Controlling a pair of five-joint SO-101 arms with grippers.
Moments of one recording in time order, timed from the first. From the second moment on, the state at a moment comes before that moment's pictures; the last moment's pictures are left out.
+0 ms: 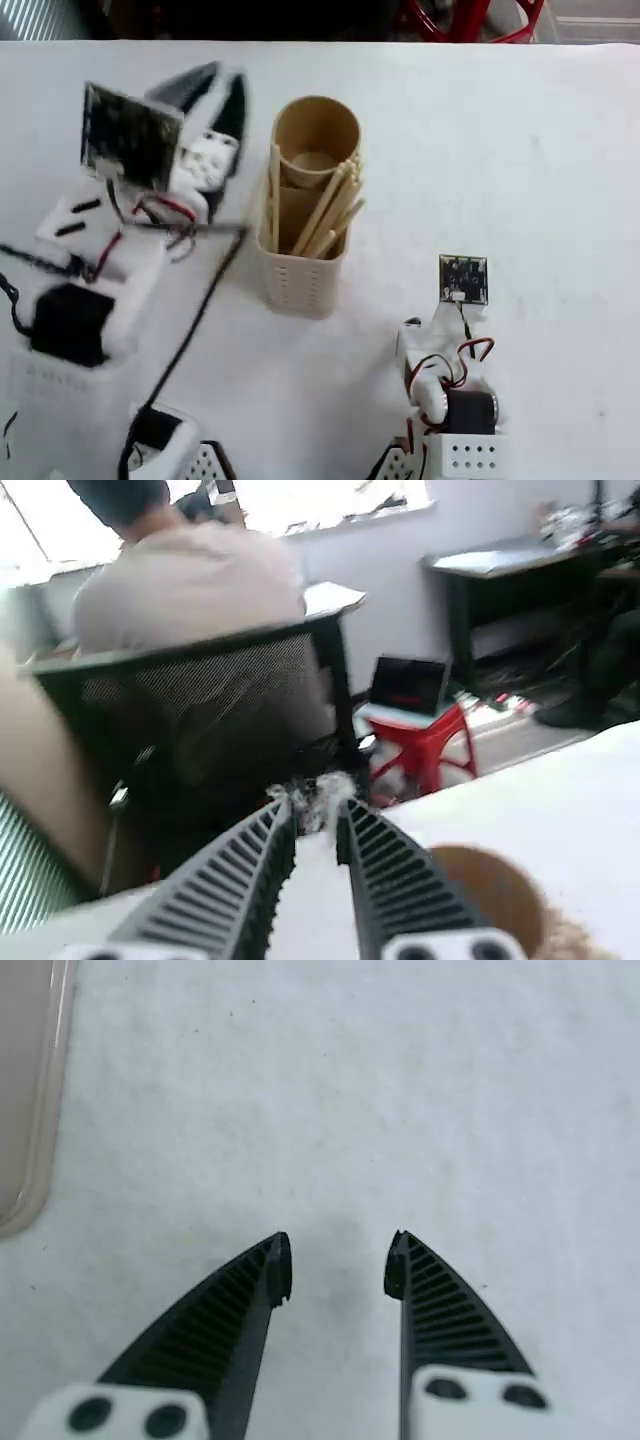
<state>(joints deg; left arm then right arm) 8.8 -45.8 16.4 47.5 -7.3 -2.4 -102.6 96.4 69.1 -1.0</state>
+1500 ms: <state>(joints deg) 1.1 2.5 35.3 42.2 -2.7 -2.4 -102.6 96.4 69.1 -1.0</state>
